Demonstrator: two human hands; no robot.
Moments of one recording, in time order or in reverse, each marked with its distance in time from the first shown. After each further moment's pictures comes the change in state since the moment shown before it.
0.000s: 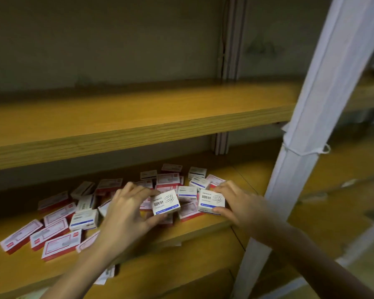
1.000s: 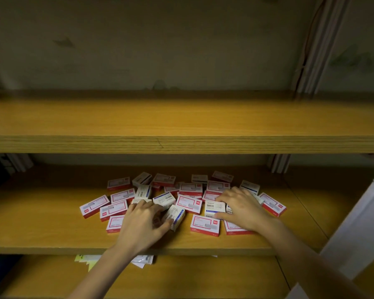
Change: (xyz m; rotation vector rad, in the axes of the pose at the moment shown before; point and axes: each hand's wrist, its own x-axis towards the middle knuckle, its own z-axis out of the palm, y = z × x) left_hand -0.049 -0.067 0.009 0.203 -0.102 -0.393; right_hand 0.107 -0.030 0.060 -0.118 -0.171 -0.232
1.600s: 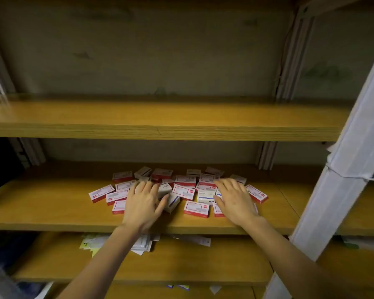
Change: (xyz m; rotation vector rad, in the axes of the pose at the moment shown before) left_hand -0.020 0.024 -0.013 0.179 0.097 -0.027; right_hand -0.049 -0.022 -0.004 -0.003 0.239 0.164
